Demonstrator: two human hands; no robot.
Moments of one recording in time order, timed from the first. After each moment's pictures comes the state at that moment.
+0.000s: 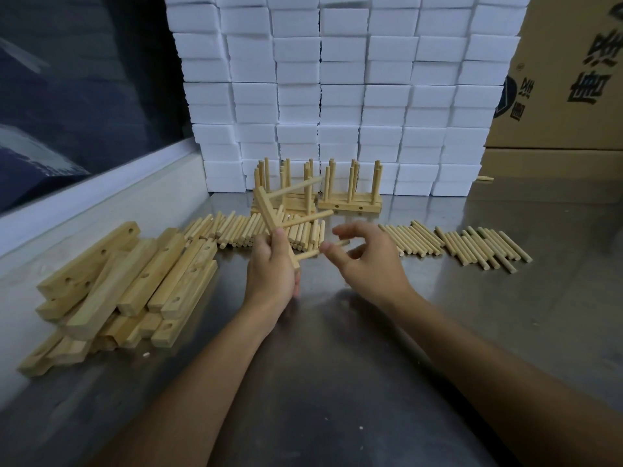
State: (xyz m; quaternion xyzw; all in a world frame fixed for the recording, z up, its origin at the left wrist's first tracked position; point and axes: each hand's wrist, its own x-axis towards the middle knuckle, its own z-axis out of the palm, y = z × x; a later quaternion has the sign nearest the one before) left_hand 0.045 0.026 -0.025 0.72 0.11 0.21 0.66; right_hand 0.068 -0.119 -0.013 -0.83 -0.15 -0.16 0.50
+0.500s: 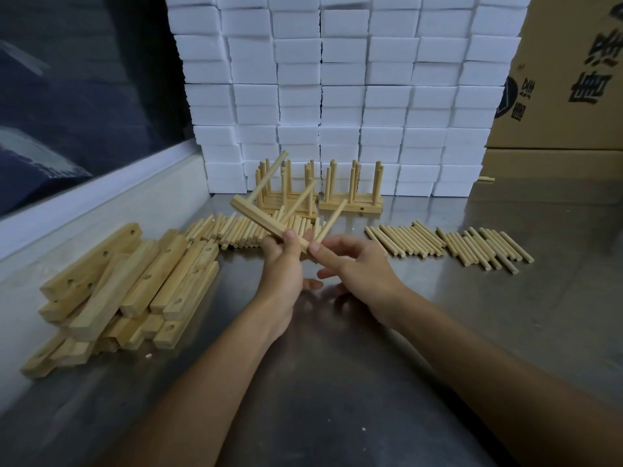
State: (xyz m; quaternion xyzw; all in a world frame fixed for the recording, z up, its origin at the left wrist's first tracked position) left_hand 0.040 0.012 -0.013 0.62 0.08 0.14 0.77; right_hand 0.056 -0.111 -0.005 -0.74 -0.15 0.03 0.65
